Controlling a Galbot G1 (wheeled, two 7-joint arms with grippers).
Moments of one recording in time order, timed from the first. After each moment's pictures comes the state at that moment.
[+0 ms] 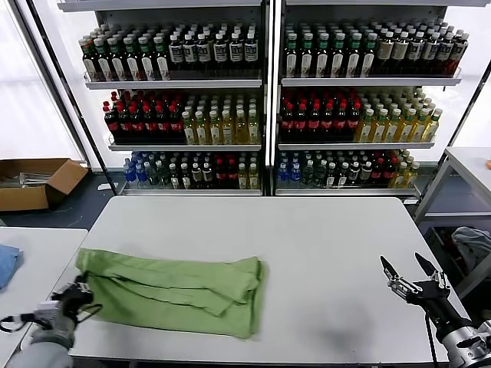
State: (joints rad) left arm 1.51 -0.92 -0.80 -1.89 -0.48 0.37 -0.22; right arm -1.71 1.09 0.96 2.17 0.68 -0.20 -0.18
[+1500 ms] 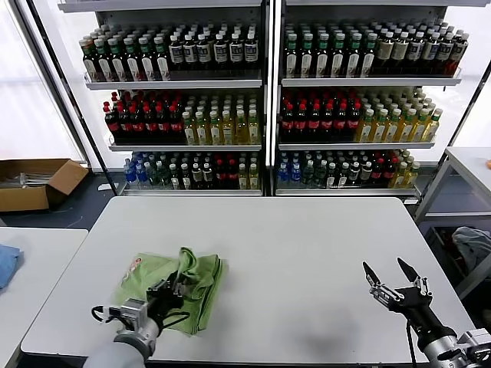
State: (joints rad) left arm 1.42 -1.12 -0.32 -2.12 -0.41 0.53 -0.20; right arm -1.73 1.17 0.89 2.24 0.60 -0.20 -0.17
